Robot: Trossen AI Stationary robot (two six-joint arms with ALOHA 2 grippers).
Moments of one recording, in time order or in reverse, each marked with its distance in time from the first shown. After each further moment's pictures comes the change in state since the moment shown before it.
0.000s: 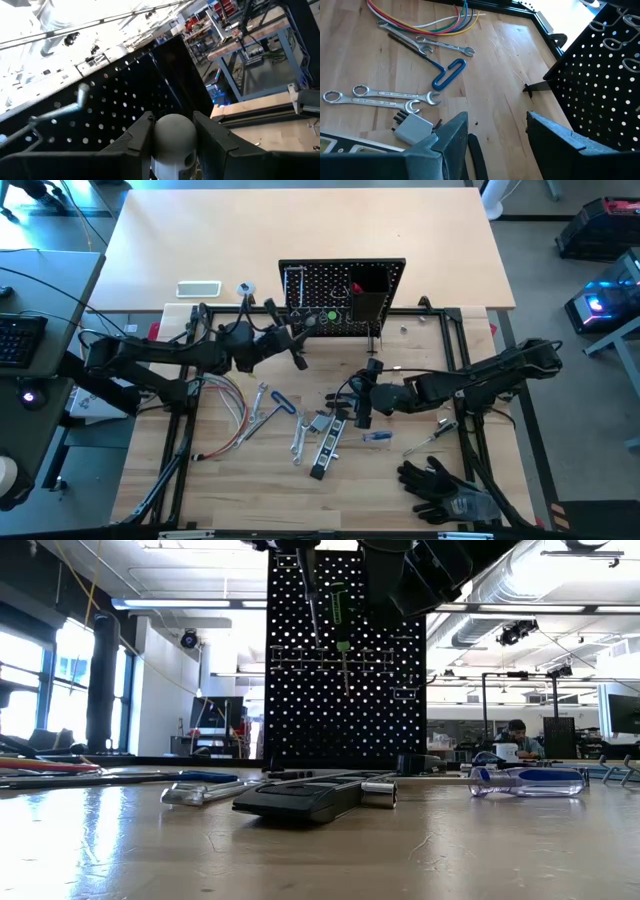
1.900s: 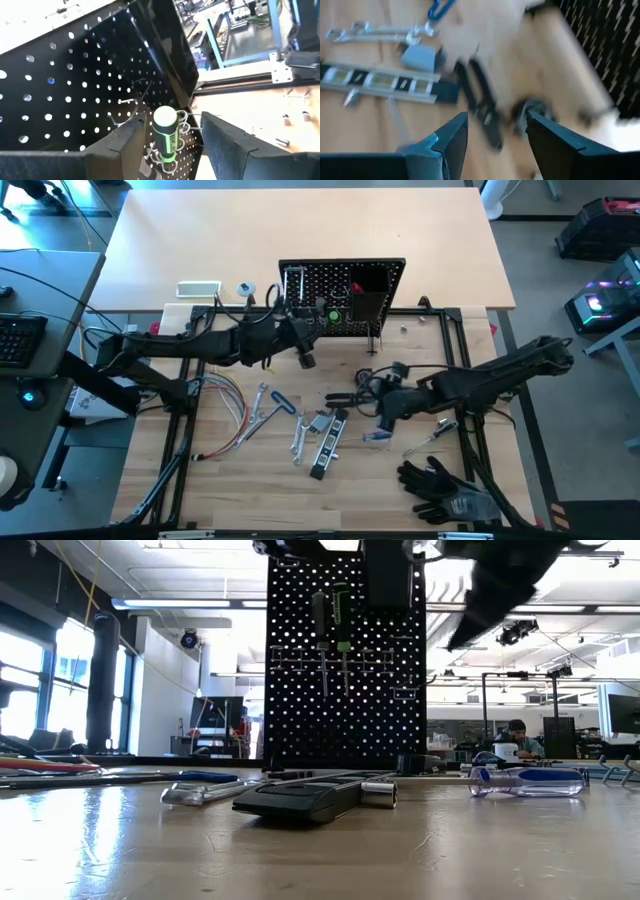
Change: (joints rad) left arm -0.002 0.069 0.218 -0.434 -0.026 -0.192; right arm 0.066 -0.141 0.006 -0.528 -0.076 0.392
